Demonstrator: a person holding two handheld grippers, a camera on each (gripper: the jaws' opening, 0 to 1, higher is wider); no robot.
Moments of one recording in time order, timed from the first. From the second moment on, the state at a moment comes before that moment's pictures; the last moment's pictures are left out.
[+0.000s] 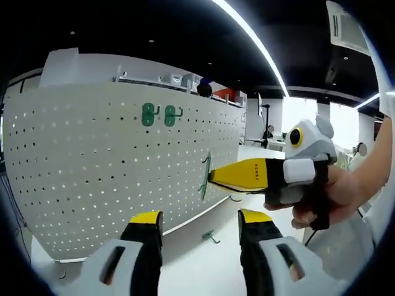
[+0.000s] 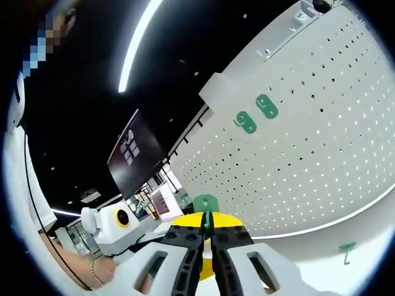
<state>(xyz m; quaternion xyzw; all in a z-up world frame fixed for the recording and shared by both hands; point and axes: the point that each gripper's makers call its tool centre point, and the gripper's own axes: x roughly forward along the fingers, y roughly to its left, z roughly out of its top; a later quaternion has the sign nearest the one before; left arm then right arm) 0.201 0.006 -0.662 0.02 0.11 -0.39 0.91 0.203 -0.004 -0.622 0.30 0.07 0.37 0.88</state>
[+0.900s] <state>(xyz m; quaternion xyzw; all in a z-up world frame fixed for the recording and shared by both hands) 0.200 0.002 -0.671 0.03 0.12 -0.39 0.91 0.210 -0.010 -0.618 0.11 0.06 0.33 0.94</state>
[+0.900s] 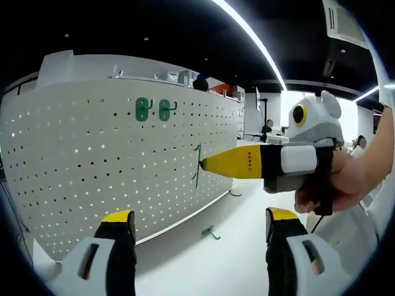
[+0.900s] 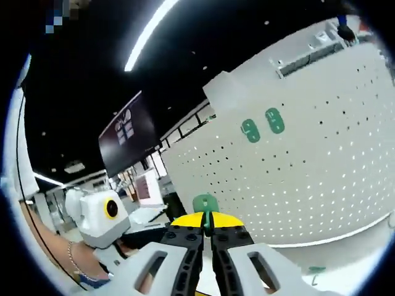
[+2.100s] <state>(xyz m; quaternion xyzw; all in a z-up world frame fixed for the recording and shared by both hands) 0.199 0.013 -0.678 0.03 0.13 -0.38 0.91 0.256 -0.056 -0.607 0.04 0.07 0.24 0.97</state>
